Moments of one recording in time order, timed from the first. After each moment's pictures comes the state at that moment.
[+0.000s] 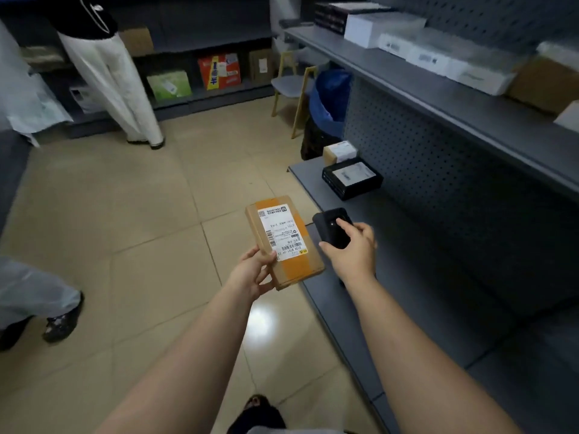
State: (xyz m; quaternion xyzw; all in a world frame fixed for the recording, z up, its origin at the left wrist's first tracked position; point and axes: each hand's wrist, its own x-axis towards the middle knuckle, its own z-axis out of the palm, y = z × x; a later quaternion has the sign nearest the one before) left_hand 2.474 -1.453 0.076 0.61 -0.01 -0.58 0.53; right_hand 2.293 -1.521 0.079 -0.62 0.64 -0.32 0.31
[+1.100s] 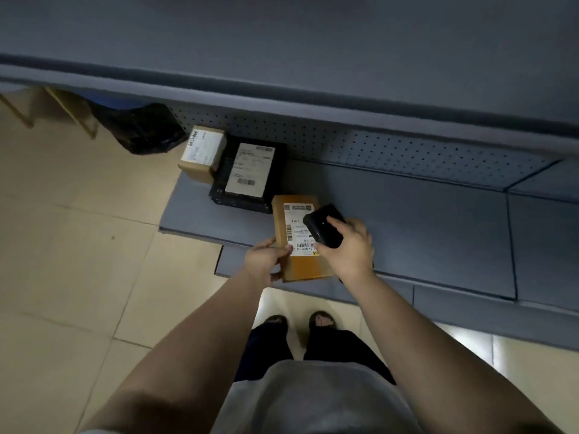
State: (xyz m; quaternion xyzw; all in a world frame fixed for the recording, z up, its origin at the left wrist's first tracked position) left_hand 2.449 -1.857 -0.073 0.64 -0.29 -0.70 0.06; right_hand 2.310 -1.753 -0.041 -0.29 0.88 -0.27 0.28
